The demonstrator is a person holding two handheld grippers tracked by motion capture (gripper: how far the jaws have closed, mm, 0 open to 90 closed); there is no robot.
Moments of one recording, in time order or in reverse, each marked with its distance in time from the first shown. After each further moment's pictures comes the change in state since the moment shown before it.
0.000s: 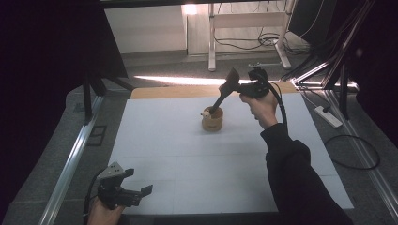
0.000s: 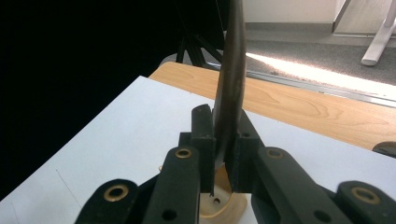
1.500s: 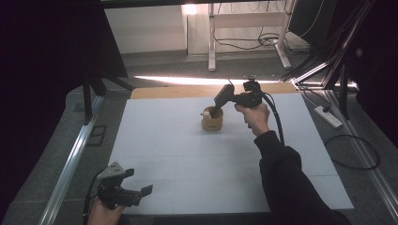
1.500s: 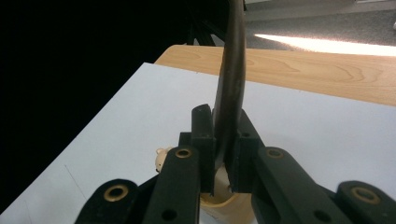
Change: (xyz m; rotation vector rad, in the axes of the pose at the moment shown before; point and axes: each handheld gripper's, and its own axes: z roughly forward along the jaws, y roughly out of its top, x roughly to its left) left arm 0.001 0.000 0.001 0.007 -0.006 -0.002; right arm -0.014 -0.036 0.031 0.033 0.057 0.106
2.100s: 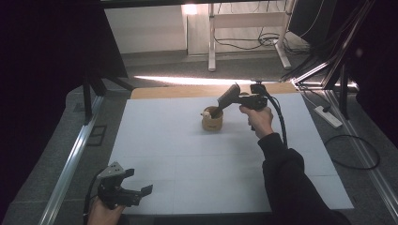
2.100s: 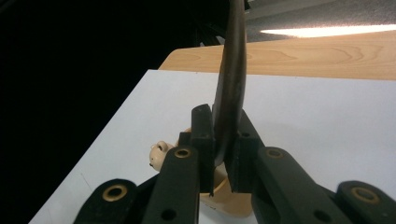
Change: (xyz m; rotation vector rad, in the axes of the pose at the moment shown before) left arm 0.000 0.000 0.000 0.002 -0.005 -0.005; right arm -0.024 -0.012 -0.006 -0.020 0.047 0.121
